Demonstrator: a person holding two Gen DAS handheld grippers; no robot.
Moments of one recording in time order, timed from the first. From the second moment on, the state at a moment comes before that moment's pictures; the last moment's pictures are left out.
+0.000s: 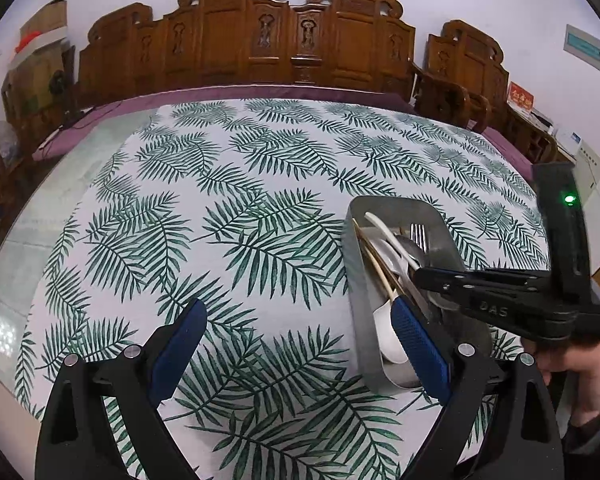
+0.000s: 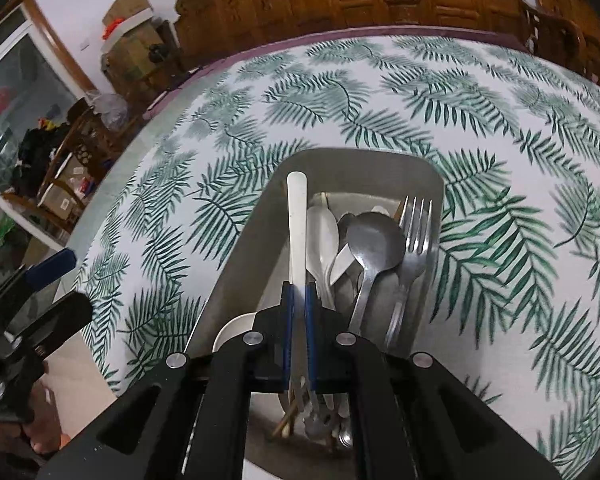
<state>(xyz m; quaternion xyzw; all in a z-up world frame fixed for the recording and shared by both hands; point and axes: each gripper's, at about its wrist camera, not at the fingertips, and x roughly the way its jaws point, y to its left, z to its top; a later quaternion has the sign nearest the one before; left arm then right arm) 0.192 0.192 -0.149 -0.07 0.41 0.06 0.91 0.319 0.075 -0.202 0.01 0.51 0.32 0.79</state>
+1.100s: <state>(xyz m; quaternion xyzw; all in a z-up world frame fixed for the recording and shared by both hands) 0.181 0.139 -0.127 -0.05 0.39 0.04 0.92 0.277 -0.005 -0.147 -0.04 0.40 0.31 0.86</state>
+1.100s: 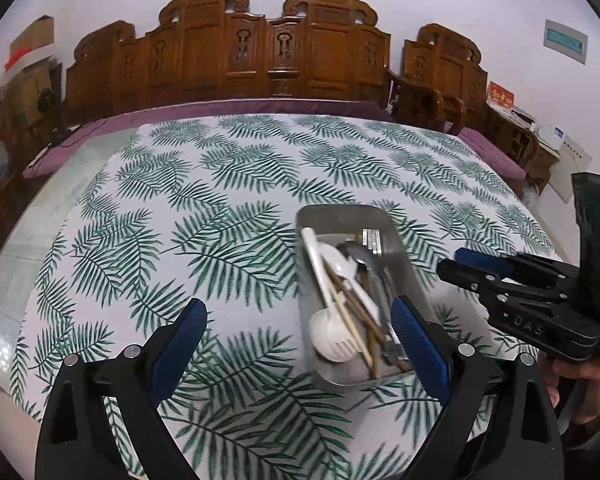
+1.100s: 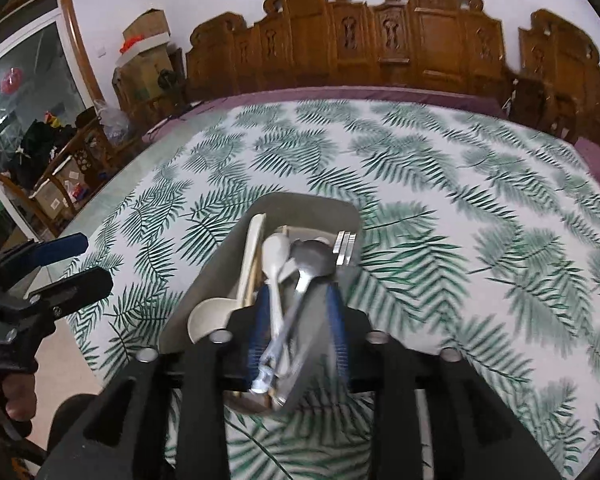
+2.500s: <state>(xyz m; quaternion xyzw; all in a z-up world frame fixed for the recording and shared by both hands) 0.056 0.004 -0.031 -0.02 0.30 0.01 0.95 0.120 -0.179 -0.033 0.00 0.27 0.22 0.94</state>
